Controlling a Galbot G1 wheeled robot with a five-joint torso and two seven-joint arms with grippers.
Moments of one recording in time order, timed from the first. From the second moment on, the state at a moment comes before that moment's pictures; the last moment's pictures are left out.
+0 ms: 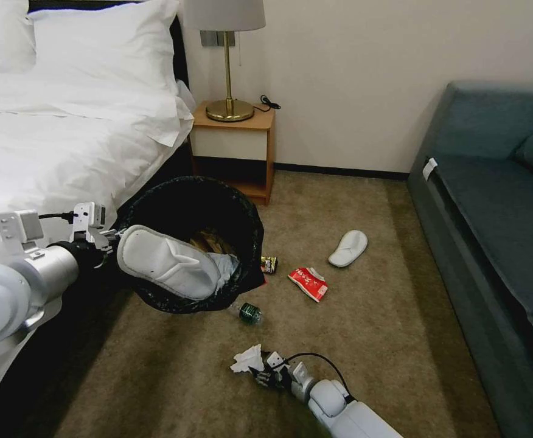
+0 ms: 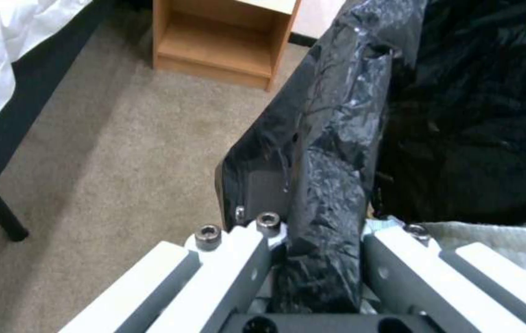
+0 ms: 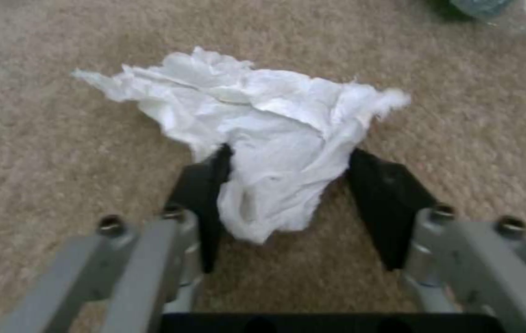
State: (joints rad) left arm 1.22 -0.63 -0.79 -2.28 -1.56 0.74 -0.50; right arm -0.97 1.38 -0.14 0.94 0.07 0.05 -0.29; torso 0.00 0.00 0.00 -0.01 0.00
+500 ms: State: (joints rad) left arm 1.21 -0.64 -0.77 -2.26 -1.56 0.74 -0.50; right arm -0.97 1.35 -0.14 0.96 0.10 0.05 -0.29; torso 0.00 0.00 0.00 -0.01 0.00
